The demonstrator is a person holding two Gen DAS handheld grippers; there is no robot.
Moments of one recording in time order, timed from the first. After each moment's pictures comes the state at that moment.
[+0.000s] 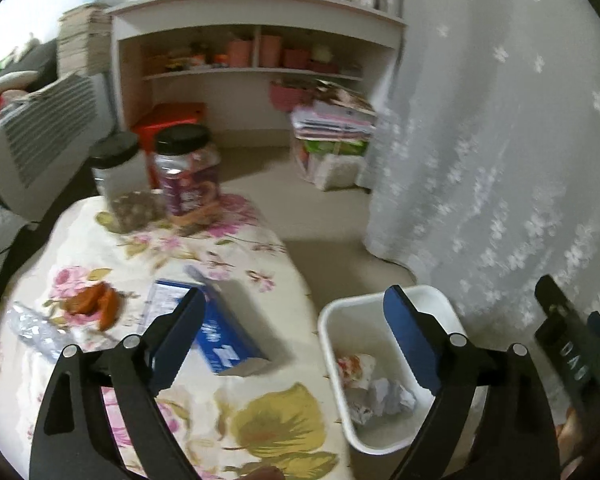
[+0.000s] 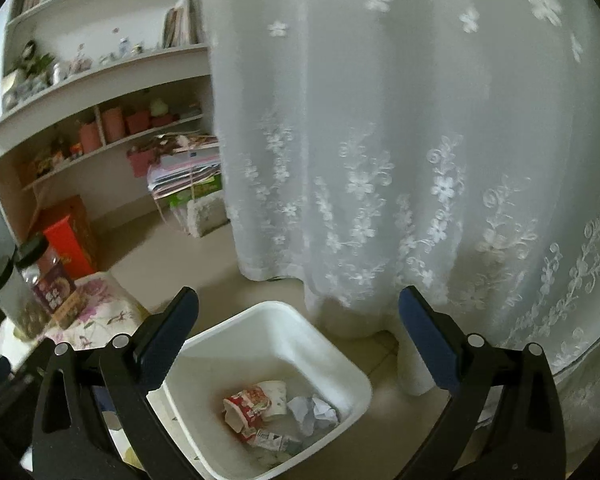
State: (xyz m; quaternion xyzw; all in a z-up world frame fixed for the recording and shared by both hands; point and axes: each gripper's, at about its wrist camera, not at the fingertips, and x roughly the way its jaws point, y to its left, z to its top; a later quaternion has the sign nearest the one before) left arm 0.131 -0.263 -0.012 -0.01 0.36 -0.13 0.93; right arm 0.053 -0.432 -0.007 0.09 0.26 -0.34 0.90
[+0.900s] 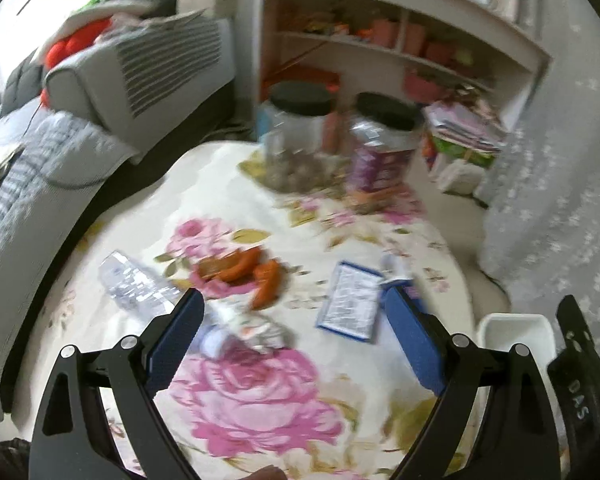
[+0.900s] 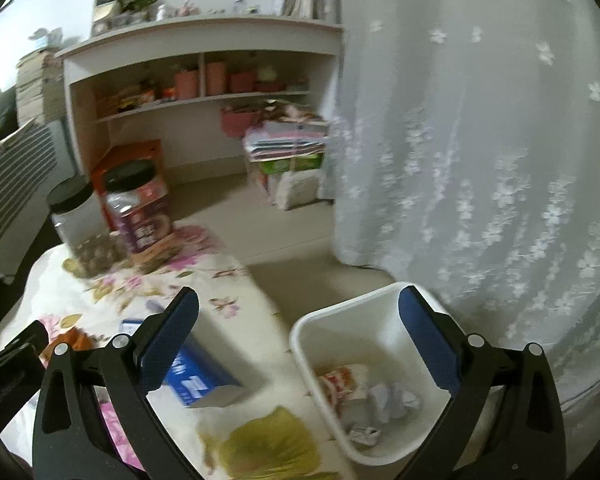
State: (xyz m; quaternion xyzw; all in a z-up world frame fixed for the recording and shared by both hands) left arm 0.169 -0.093 -0.048 -0.06 0.42 0.05 0.90; right arm 0.130 -0.284 -0.034 0.03 0.30 -0.21 0.93
